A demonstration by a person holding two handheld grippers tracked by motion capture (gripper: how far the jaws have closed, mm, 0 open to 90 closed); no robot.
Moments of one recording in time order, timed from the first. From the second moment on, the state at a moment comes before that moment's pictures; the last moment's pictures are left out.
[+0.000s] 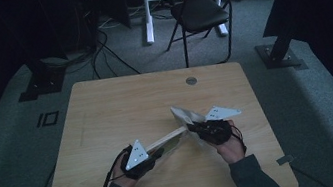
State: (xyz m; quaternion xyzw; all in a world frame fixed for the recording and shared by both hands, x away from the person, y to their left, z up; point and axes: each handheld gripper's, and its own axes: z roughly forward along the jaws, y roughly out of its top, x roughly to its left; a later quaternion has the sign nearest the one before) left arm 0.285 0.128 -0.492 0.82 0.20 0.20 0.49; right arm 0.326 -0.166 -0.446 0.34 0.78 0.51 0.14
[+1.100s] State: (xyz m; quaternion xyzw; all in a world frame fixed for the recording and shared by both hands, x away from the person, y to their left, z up) left arm 0.285 0.127 -0.492 0.82 0.21 0.20 0.49; right arm 0.320 -0.138 -0.434 0.29 0.80 0.51 0.13
